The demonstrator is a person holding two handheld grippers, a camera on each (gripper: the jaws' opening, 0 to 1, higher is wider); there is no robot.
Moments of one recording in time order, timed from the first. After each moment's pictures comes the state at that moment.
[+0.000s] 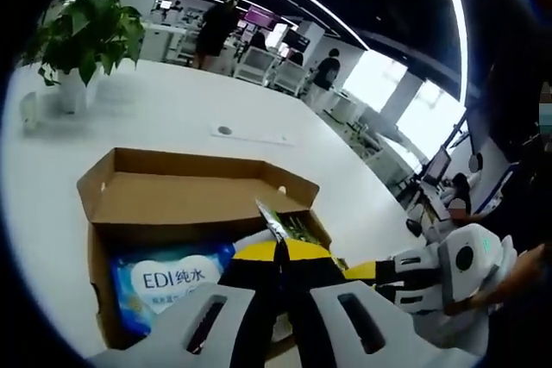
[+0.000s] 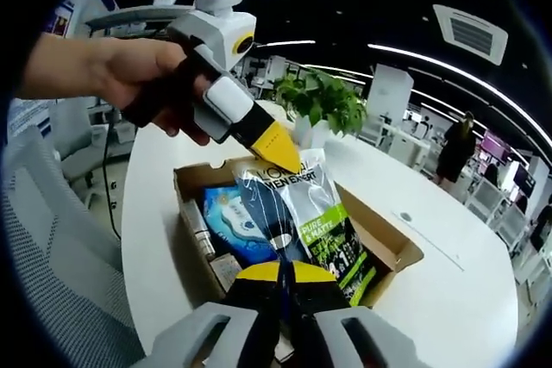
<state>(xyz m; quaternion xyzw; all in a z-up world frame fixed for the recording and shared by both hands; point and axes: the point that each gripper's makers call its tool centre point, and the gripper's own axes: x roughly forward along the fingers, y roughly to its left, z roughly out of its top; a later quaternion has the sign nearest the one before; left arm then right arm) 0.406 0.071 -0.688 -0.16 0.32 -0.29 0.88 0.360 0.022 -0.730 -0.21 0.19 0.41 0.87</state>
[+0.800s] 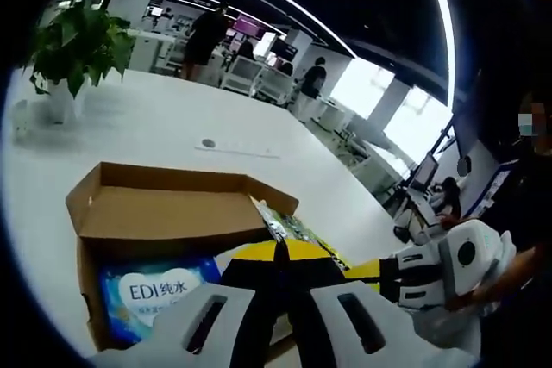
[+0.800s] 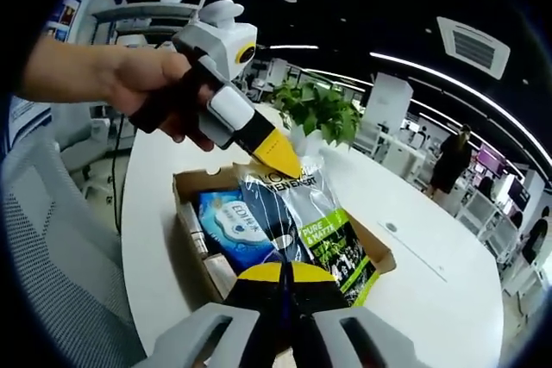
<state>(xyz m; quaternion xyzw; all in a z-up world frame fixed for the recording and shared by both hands) 0.408 0.050 -0.667 -0.17 0.30 -0.32 0.88 0.359 0.001 -0.705 -0.23 0.17 0.40 0.87</state>
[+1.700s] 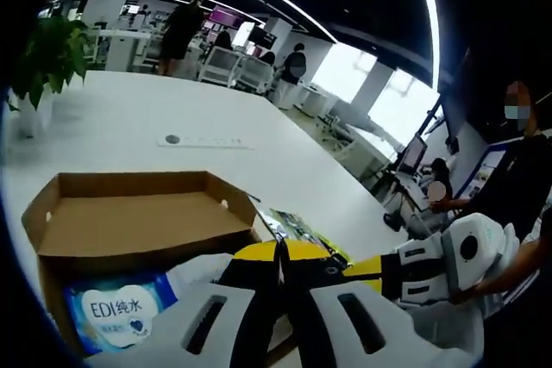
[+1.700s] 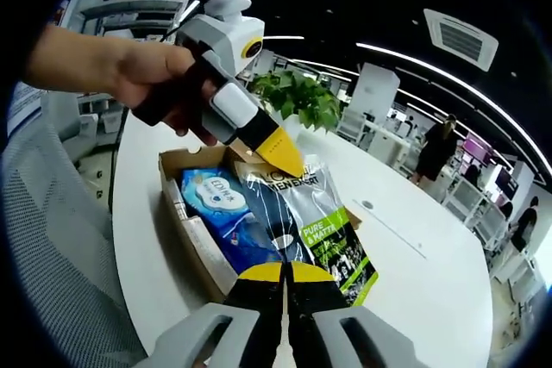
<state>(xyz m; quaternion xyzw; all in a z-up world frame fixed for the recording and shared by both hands) 0.412 -0.020 -0.675 -0.14 0.31 -0.37 0.86 0.358 -0.064 -0.713 -0.23 0.19 0.36 0.88</state>
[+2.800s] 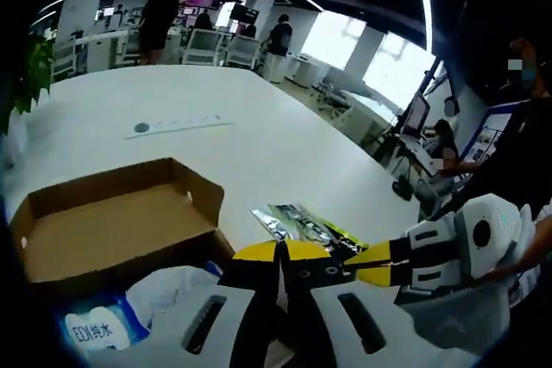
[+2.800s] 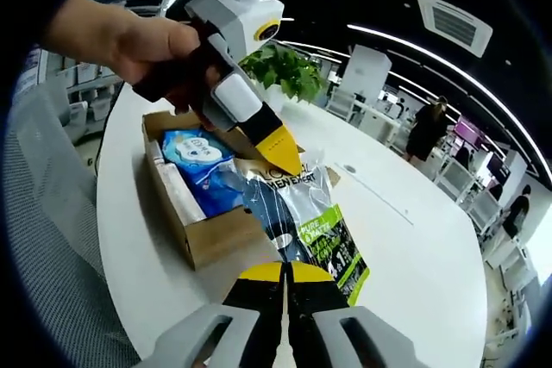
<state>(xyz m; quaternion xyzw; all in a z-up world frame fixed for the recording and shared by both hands) 0.425 -0.082 -0.724 -0.05 0.35 -0.39 0.85 0.367 -0.126 -0.756 -0.25 0.23 0.33 0.88</state>
